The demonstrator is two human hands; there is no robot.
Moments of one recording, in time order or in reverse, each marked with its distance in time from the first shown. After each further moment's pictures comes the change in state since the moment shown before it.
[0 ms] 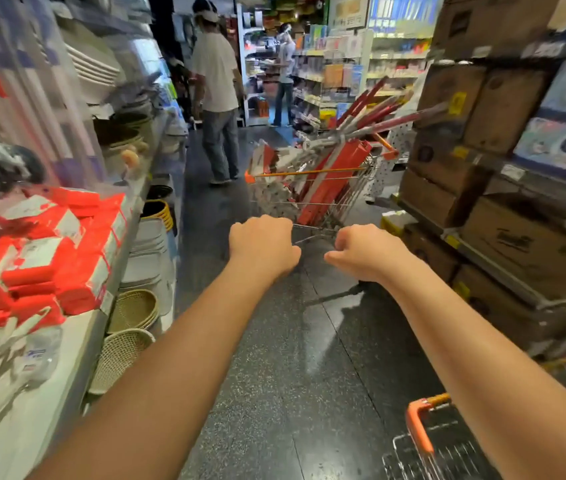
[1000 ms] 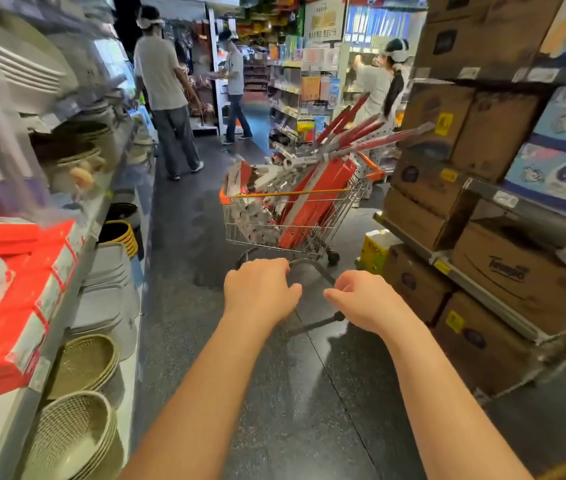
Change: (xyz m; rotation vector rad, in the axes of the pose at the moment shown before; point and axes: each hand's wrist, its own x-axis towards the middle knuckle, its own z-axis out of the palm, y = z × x) left_hand 0.130 0.001 0.052 -0.230 -0.055 0.037; right_hand 0.118 0.035 0.027 0.277 -0.013 0.236
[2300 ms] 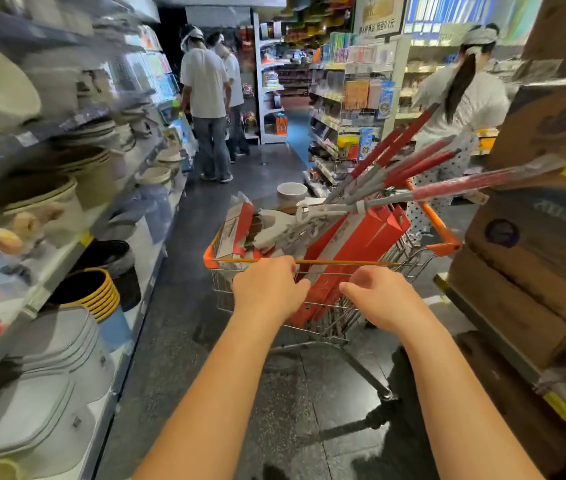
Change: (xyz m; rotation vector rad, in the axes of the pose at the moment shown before) left_hand 0.523 0.051 0.054 -0.073 0.019 -0.201; right_hand 0.538 0.047 -0.098 0.154 -0.007 -0.125
